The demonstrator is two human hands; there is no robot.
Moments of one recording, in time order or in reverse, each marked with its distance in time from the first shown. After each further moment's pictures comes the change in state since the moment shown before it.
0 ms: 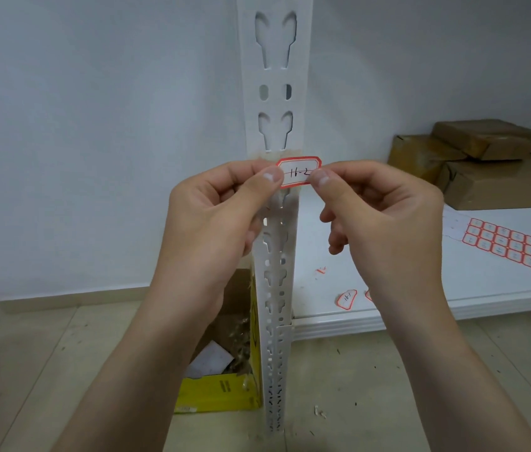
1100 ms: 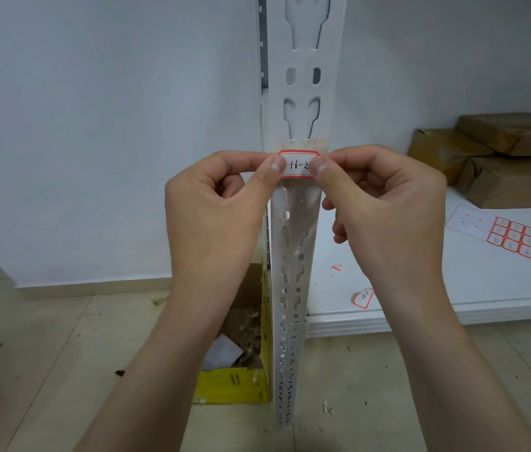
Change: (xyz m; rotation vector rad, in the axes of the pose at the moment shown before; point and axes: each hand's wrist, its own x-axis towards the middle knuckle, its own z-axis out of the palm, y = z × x) left_hand 0.008 -0.015 -0.005 0.278 0.233 0.256; right_hand 0.006 0.006 0.021 -0.114 0.001 -0.061
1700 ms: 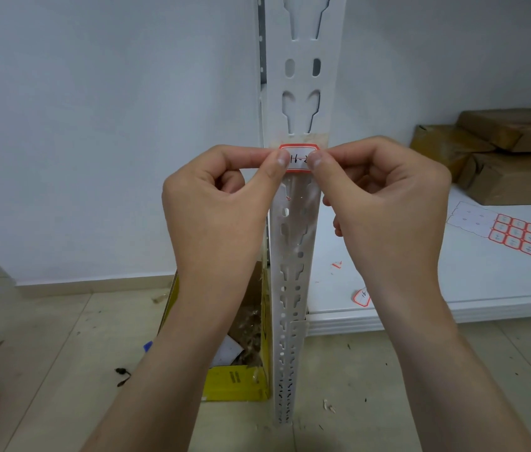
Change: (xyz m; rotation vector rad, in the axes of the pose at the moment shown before) left_hand 0.000 -0.003 0.007 0.048 0.077 0.077; right_hand 0.000 0.005 0.004 -0.079 0.065 -0.095
